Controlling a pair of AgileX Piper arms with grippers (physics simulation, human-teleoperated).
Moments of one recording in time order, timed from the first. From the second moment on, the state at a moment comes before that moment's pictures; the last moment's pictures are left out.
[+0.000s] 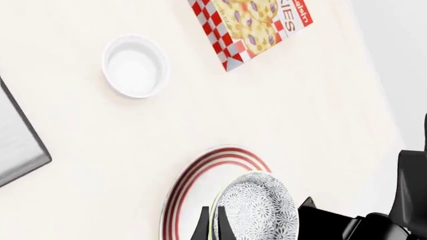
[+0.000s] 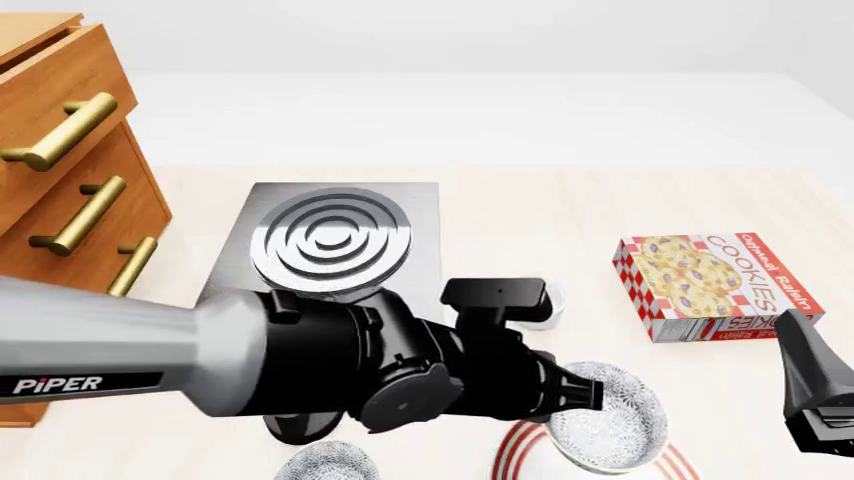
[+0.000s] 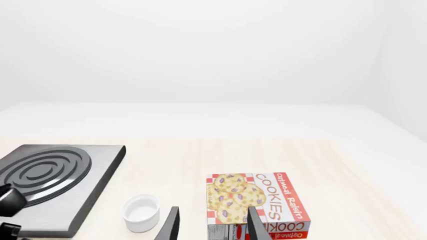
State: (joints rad) left arm -1.12 1.76 -1.03 0.13 -0.76; right arm 0.00 0.00 -0.01 0.01 -0.01
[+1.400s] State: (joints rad) left arm -1.15 1.84 -1.02 0.08 -0.80; right arm 0.00 0.00 -0.01 0.01 -0.01
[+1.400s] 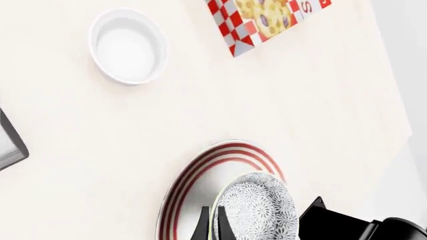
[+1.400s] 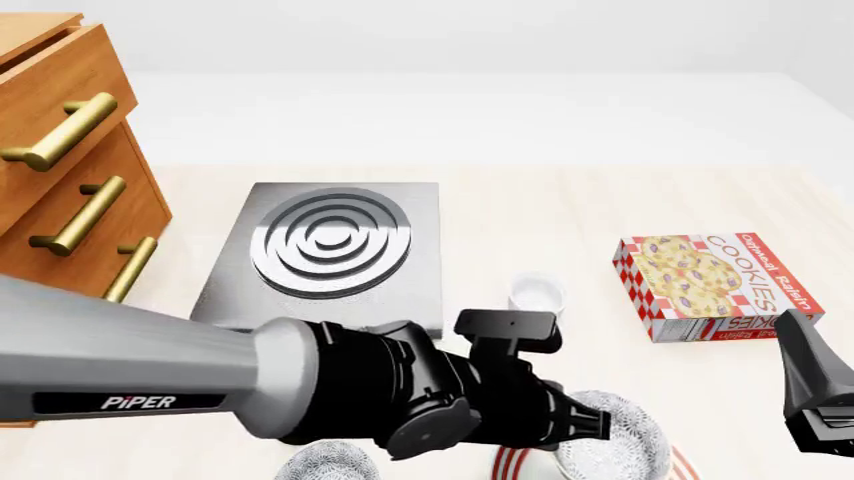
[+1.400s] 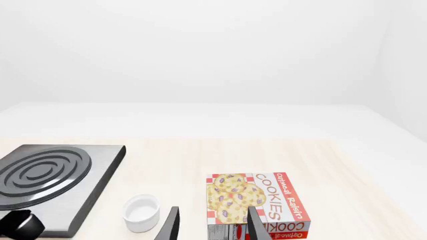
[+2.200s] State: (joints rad) left arm -1.12 1.82 -1.01 0.06 -0.77; right arm 0.00 0.00 -0.01 0.01 -0.01
